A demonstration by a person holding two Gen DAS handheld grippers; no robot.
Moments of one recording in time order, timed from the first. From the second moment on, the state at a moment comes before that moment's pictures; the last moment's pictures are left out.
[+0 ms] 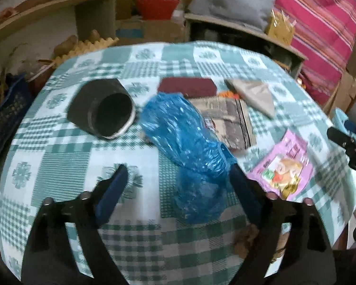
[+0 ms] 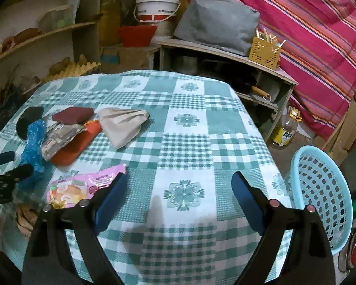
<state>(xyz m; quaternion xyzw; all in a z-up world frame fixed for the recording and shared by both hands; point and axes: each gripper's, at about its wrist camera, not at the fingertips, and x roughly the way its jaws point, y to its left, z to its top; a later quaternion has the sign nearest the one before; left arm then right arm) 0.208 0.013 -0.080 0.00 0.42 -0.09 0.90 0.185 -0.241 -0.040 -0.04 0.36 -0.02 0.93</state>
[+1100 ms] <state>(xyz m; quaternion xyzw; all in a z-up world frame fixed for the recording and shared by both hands) 0.189 0.052 -0.015 0.00 0.32 -0.05 0.95 0.216 -0.186 -0.087 -0.02 0.44 0.06 0.90</state>
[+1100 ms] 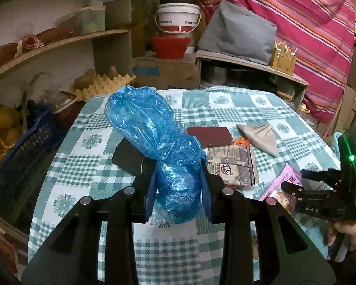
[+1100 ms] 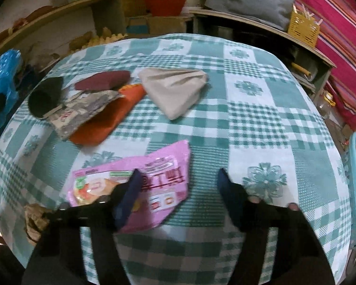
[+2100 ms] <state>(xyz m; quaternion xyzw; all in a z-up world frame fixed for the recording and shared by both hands) 0.197 0.040 0.002 -0.01 0.30 -0.04 0.95 0.204 -0.261 -0.023 0.06 0.34 0.05 0.94</state>
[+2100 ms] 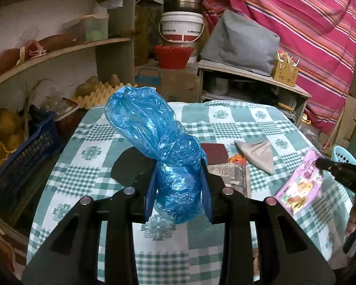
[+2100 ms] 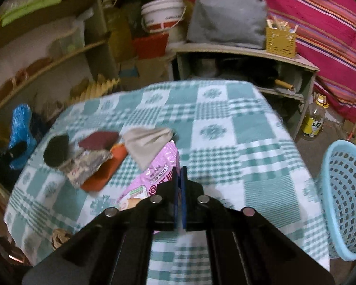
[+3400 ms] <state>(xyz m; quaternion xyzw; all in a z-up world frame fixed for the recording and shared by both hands) 0.197 -0.303 -0.011 0.04 0.29 -0.29 0.91 0.055 -0.605 -0.013 0.26 0.23 -0.20 0.92</state>
